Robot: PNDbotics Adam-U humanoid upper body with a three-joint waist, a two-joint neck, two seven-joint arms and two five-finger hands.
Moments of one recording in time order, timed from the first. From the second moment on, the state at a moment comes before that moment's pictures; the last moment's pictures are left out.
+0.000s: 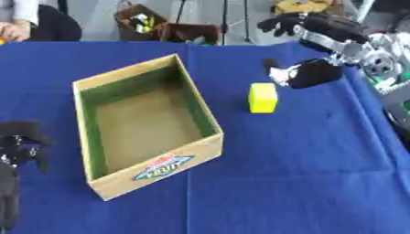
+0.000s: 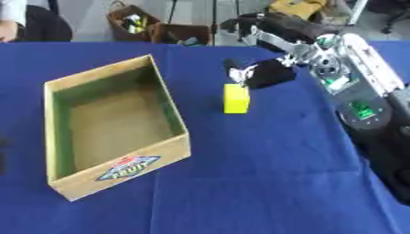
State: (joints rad) left arm -0.19 0.10 -0.07 -1.98 -0.06 -0.06 0.08; right arm -0.82 -0.71 0.23 -1.63 0.67 0.02 0.60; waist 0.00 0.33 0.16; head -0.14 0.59
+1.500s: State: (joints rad) left arm -0.19 0.10 -0.08 -1.98 -0.06 -0.05 0.07; right arm -0.90 -0.71 0.27 -1.44 0.67 -0.03 0.85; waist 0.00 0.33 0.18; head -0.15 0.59
